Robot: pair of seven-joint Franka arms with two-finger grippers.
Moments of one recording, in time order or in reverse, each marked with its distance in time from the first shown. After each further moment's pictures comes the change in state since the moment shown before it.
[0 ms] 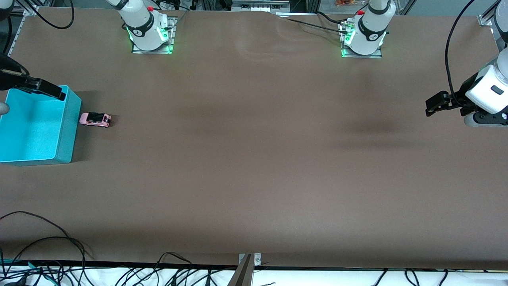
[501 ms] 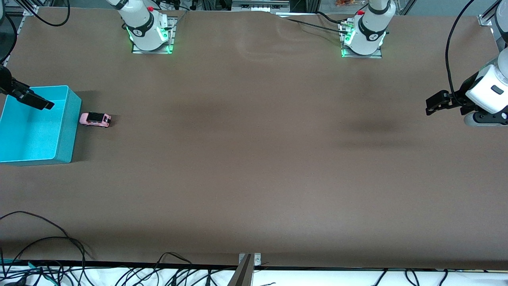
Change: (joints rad) left arm 0.001 -0.001 0.001 0.000 0.000 -0.031 0.002; right arm -0.041 -0.012 -0.054 -0.102 0.000 0.080 0.273
